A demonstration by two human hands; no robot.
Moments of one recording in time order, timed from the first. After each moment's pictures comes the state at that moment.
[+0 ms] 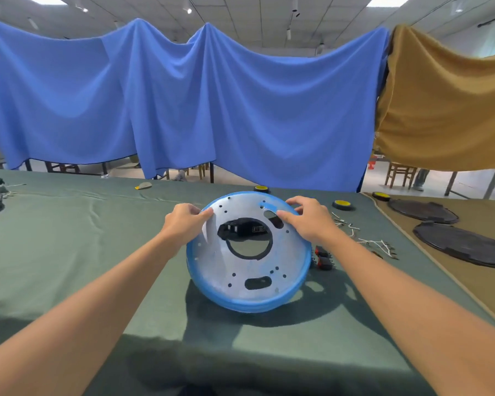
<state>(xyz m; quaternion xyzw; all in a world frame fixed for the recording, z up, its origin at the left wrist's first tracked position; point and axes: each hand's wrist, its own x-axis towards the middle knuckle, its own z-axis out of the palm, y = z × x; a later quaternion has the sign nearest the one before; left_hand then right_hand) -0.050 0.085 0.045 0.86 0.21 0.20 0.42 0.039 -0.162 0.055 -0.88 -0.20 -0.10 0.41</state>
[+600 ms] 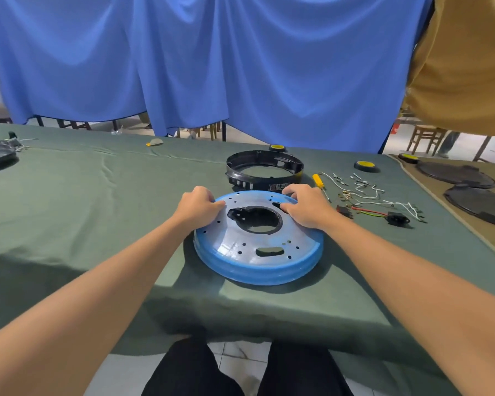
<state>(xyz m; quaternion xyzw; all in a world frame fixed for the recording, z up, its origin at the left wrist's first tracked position) -0.059 0.087 -0.005 0.91 0.22 0.14 0.31 0.040 -0.127 -0.001 -0.93 -0.25 -0.04 0.26</state>
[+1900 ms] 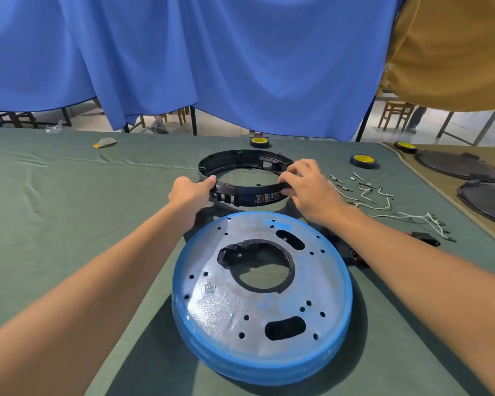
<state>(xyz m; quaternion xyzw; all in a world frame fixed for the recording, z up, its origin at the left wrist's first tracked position) 0.091 0.121 -0.008 0.75 0.30 0.15 0.57 0.138 -0.112 0.005 -0.92 -0.32 -0.21 0.09</state>
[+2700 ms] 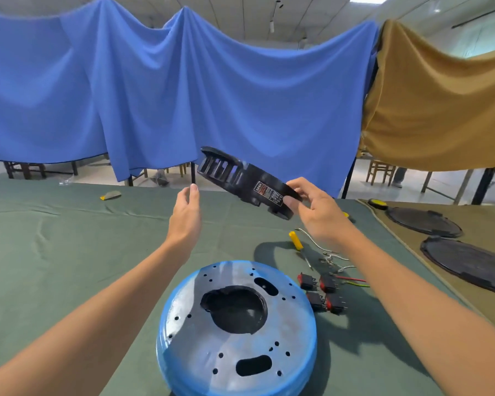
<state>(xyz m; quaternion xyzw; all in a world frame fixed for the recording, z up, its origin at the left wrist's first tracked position) 0.066 0.092 0.047 0.71 0.14 0.28 0.63 0.105 -0.156 0.085 -0.81 -0.35 -0.13 0.45</state>
